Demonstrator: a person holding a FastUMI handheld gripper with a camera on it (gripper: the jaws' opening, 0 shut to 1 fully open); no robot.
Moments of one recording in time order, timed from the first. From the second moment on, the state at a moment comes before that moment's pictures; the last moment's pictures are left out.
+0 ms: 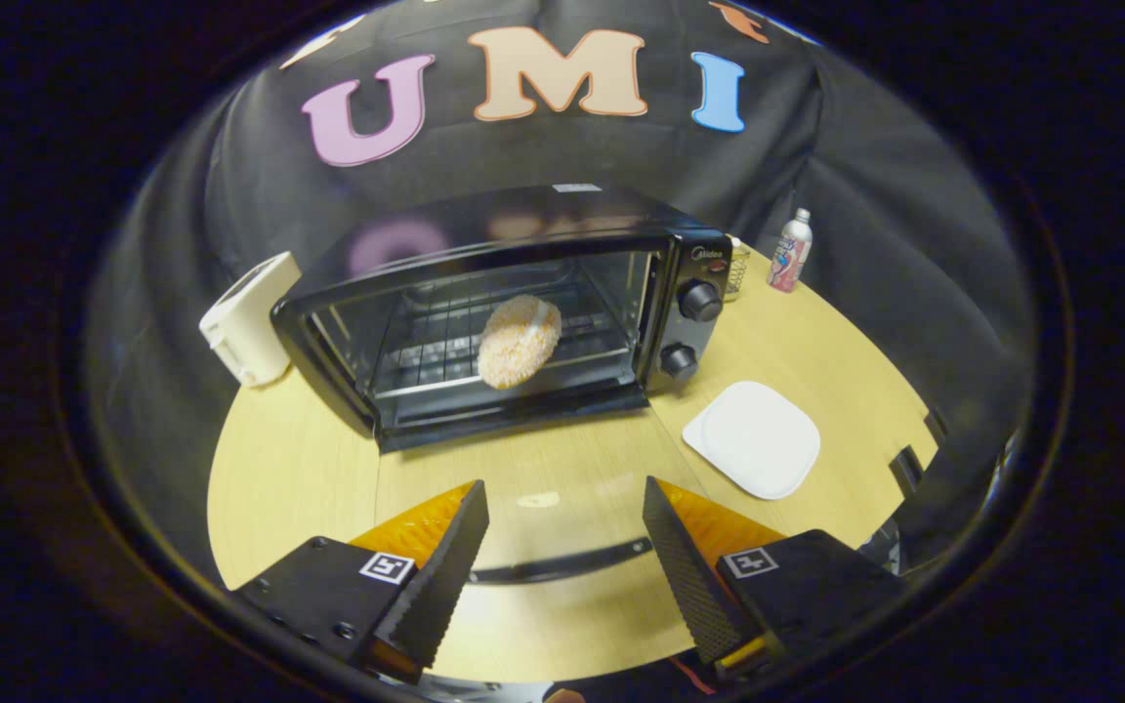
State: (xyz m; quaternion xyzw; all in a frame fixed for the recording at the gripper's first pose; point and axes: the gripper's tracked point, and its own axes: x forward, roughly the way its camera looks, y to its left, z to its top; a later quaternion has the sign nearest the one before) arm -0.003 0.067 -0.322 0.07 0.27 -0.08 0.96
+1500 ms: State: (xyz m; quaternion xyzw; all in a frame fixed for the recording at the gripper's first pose) arm -0.013 0.073 -0.427 0.07 0.39 0.03 0.92
